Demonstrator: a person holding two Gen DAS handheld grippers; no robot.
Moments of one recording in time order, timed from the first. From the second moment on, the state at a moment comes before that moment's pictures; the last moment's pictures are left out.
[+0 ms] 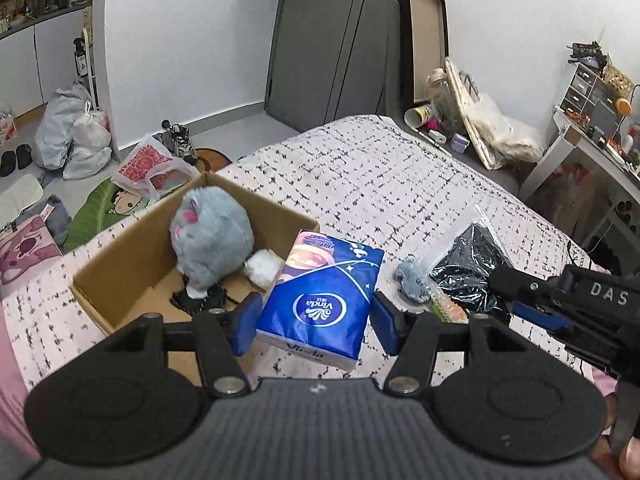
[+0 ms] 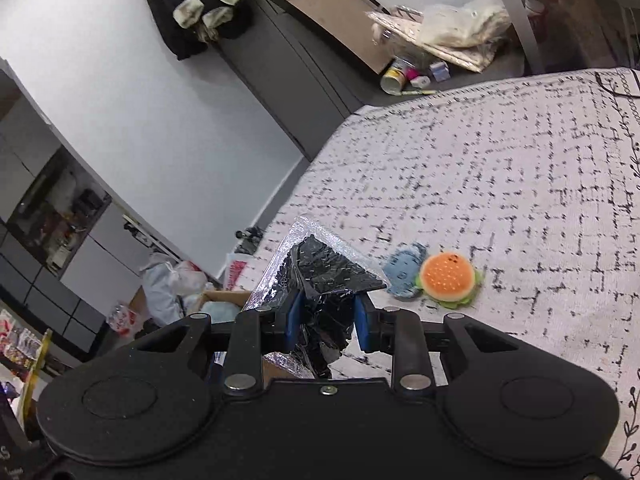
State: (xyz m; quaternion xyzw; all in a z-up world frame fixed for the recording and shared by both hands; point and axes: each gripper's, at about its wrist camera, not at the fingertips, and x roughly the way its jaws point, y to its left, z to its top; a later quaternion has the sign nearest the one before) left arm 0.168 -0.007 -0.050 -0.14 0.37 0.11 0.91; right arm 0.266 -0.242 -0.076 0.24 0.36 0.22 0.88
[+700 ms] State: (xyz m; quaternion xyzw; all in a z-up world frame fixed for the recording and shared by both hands) left arm 0.180 0.056 -0.020 -0.12 0.36 0.08 0.92; right arm 0.250 -0.204 -0.058 0.23 0.32 0.24 0.89
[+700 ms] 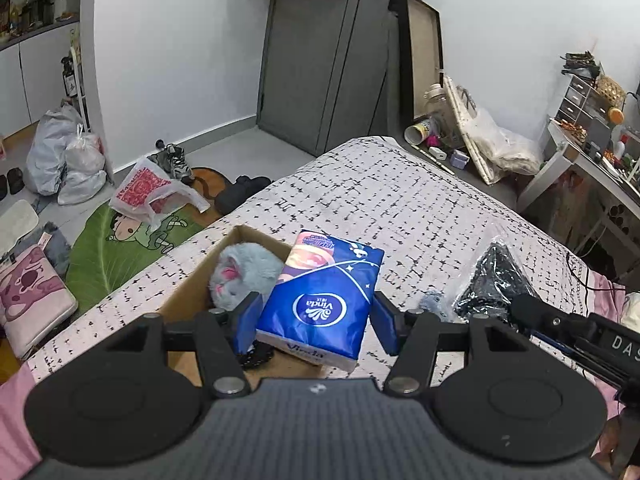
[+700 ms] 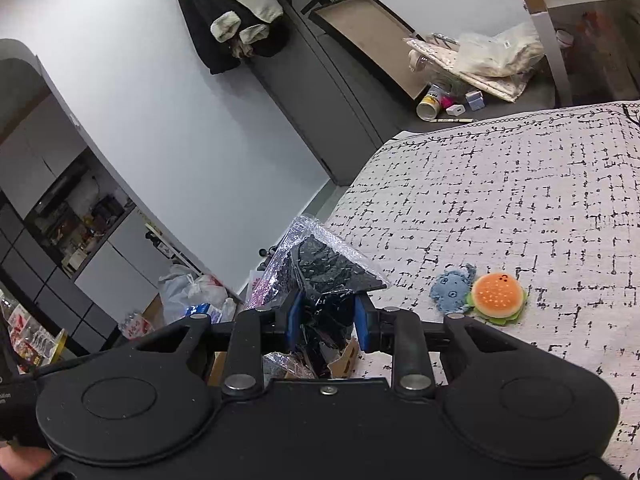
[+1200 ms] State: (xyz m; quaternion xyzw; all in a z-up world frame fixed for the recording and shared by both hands) left arm 0.197 0.109 -0.044 -0.14 0.39 0.07 0.91; right arm 0.253 -0.158 -0.058 0.20 0.31 0.24 0.90
